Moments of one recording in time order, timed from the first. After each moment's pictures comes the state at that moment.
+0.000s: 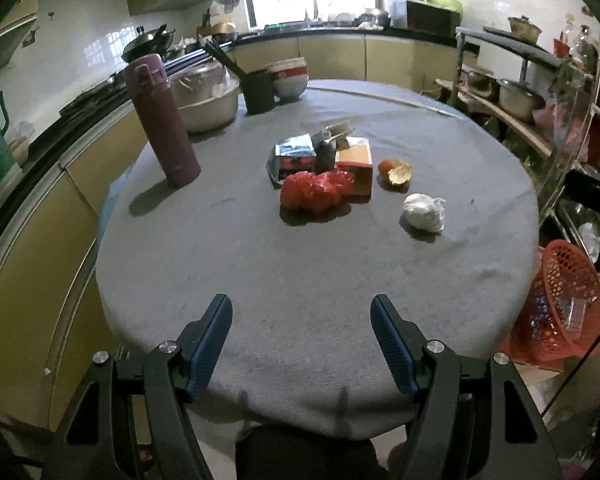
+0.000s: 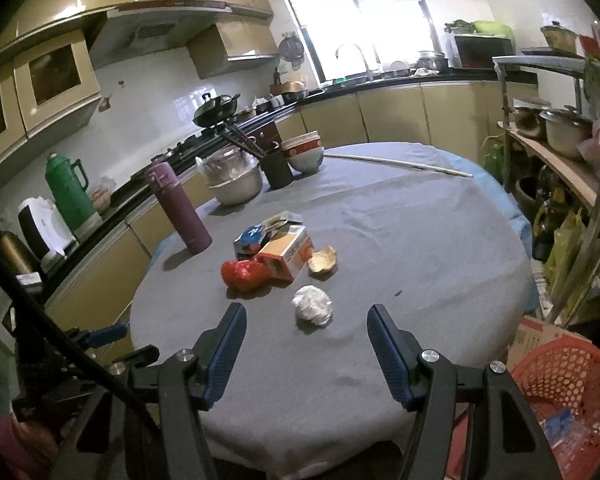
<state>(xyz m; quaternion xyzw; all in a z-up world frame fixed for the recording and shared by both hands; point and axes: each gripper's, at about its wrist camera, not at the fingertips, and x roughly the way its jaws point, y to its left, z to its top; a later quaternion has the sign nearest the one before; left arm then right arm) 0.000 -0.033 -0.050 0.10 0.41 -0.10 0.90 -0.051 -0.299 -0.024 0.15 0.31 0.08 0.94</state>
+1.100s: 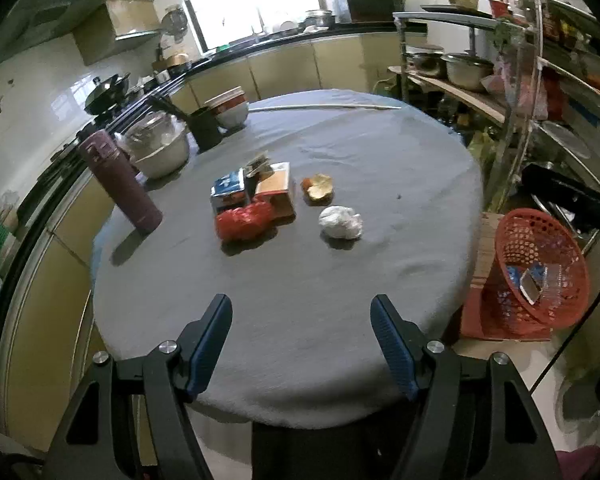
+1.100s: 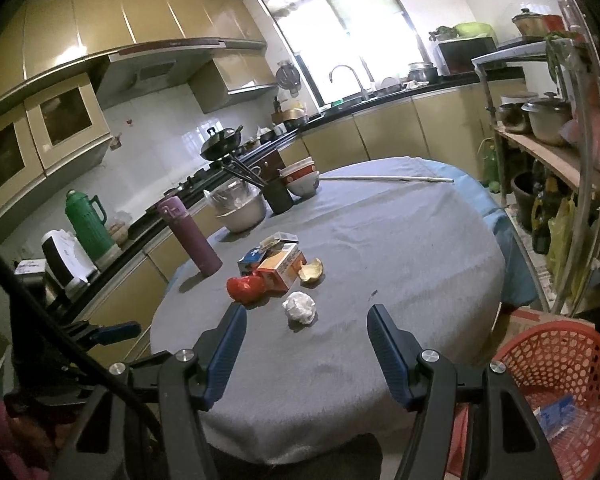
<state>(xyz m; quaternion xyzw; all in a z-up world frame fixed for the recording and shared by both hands) -0.047 -0.115 -0.011 0.18 0.39 -0.15 0.89 -0.105 -0.350 -0.021 0.19 0.26 0.10 0.94</state>
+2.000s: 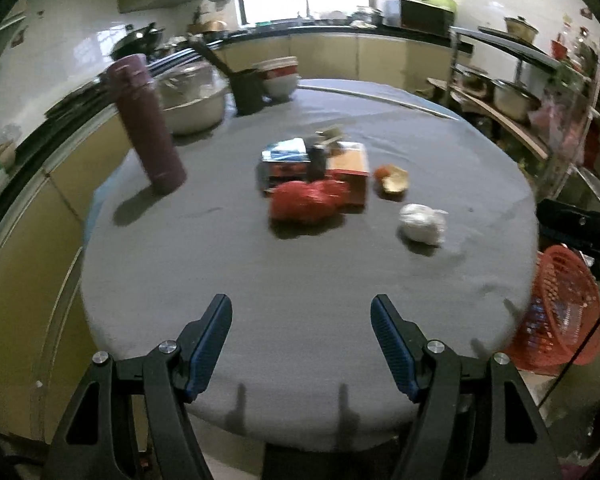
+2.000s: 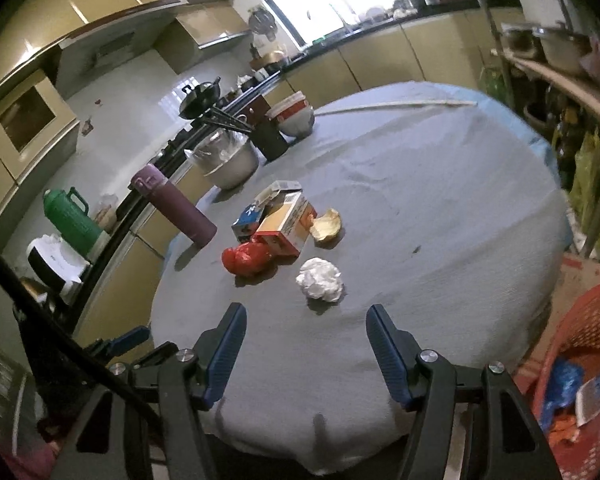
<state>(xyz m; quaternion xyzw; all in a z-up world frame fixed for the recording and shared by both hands) 0.023 -0.030 -0.050 0.09 0.41 -0.12 0.90 -0.008 -0.304 -0.059 0.25 0.38 0.11 0.88</state>
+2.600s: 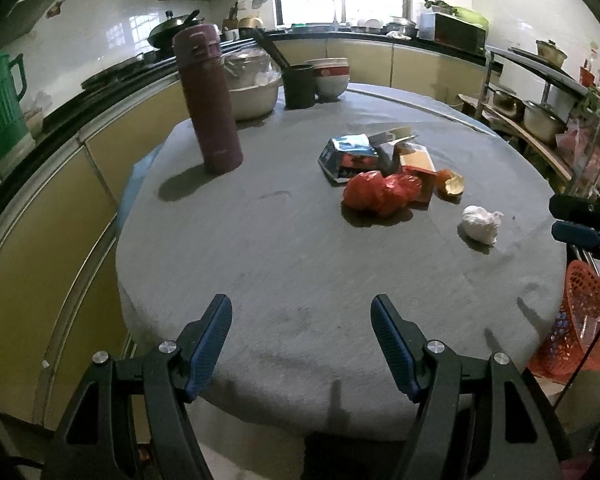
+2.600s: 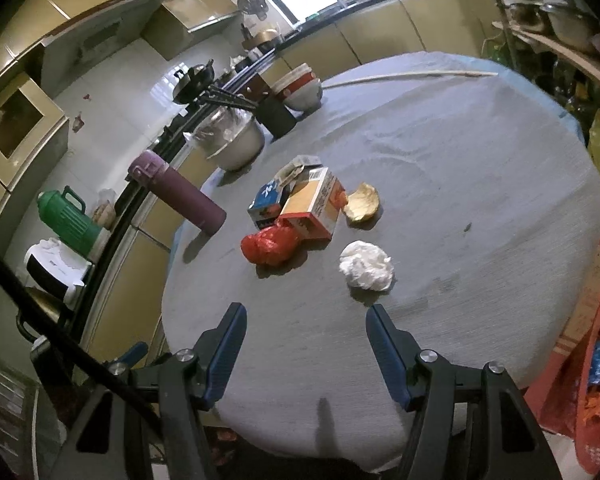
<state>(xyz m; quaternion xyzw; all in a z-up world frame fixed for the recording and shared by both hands) 0.027 0.036 -0.062 0.06 0.41 -0.08 0.91 0.022 -0.260 -0.063 0.27 0.42 0.11 0.86</state>
